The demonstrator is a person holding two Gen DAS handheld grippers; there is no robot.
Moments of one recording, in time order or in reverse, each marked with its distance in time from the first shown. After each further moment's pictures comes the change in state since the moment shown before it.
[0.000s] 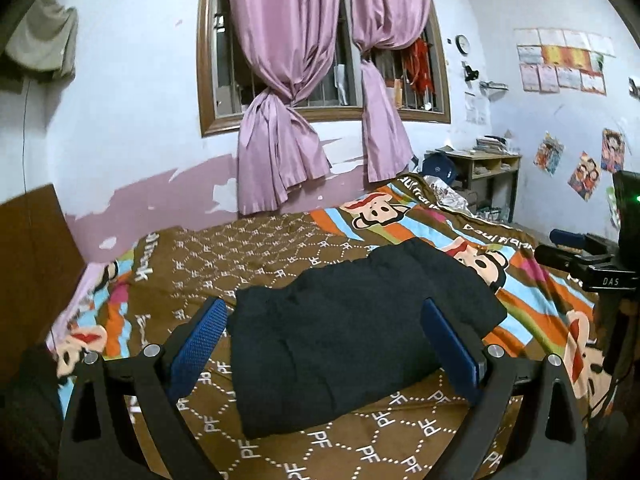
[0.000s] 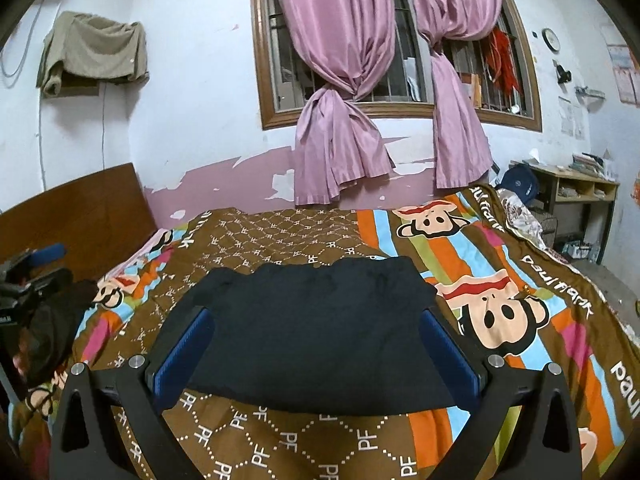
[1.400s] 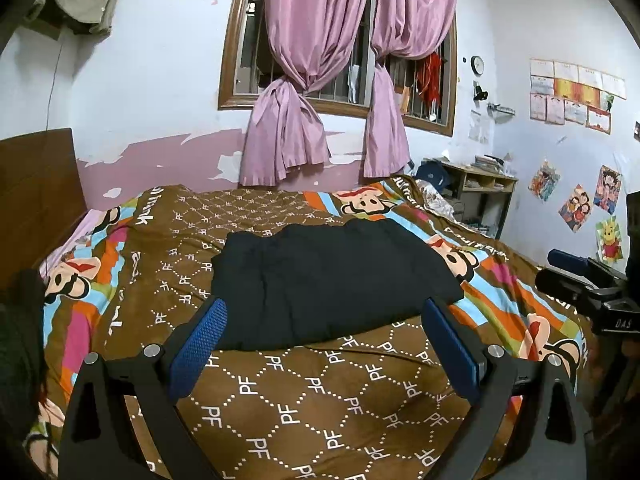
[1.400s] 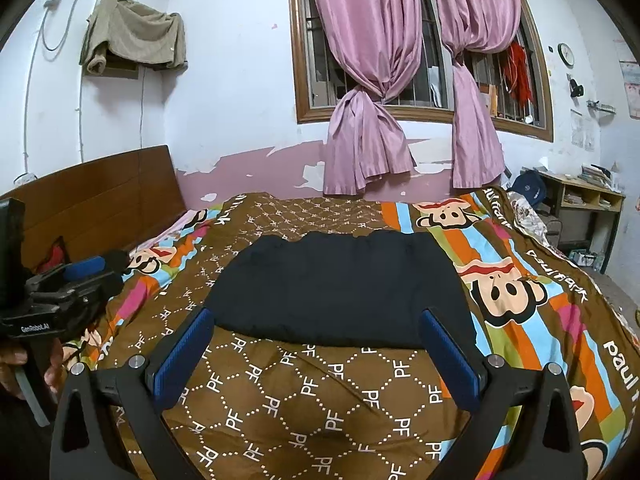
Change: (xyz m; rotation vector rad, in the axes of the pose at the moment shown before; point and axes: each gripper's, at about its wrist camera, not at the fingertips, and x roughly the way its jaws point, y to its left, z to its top) left arm -0.086 -0.031 -0.072 -0.170 -0.001 -0.033; right arm -0.098 0.063 -0.072 -0.062 -0.003 0.048
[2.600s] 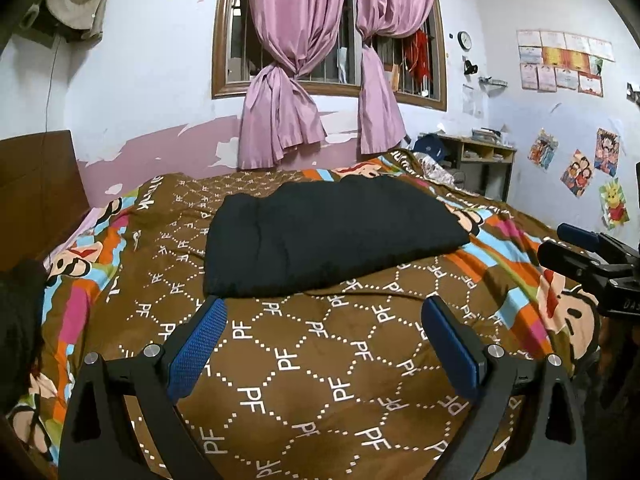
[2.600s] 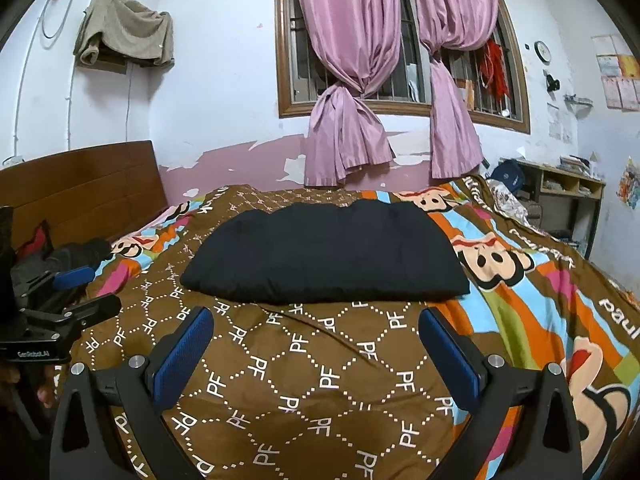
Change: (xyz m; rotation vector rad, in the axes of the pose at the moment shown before) left arm 0.012 -0.012 -0.098 0.079 0.029 0.027; right arm 0.003 0.008 -0.095 0.032 -0.029 -0.084
